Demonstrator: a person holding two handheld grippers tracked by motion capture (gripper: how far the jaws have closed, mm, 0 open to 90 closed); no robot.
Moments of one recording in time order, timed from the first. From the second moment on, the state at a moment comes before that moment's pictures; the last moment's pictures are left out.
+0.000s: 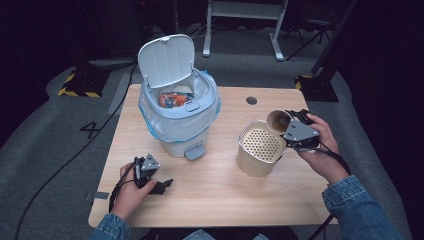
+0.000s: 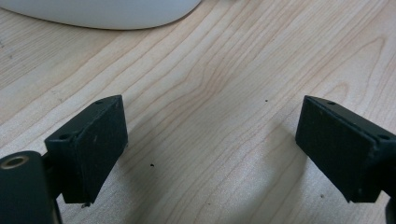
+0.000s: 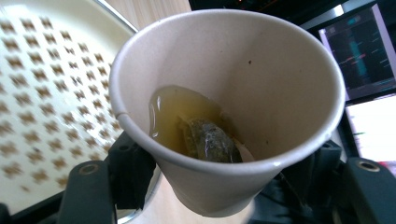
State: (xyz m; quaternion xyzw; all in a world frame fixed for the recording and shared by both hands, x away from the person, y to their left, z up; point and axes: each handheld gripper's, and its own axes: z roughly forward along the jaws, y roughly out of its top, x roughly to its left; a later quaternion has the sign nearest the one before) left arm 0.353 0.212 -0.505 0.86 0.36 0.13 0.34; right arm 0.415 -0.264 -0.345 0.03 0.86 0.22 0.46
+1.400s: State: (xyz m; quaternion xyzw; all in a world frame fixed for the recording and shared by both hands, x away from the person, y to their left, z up) left arm 0.353 0.211 -0.505 0.86 0.36 0.13 0.34; right arm 0.391 -0.225 -0.371 -0.30 0.65 -0.19 0.67
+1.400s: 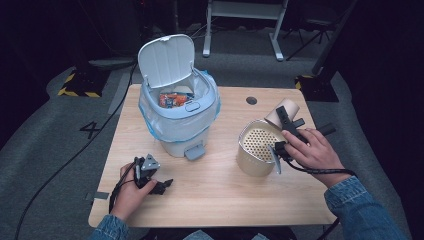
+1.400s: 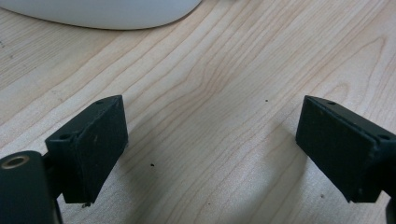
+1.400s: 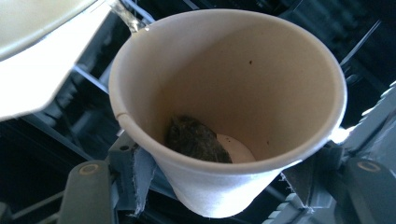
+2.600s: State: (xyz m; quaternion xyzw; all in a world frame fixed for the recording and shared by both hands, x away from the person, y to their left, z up) left arm 0.353 0.212 -0.505 0.86 0.36 0.13 0.34; right arm 0.381 -0.211 -0.370 -0.37 0.55 -0.28 0.70
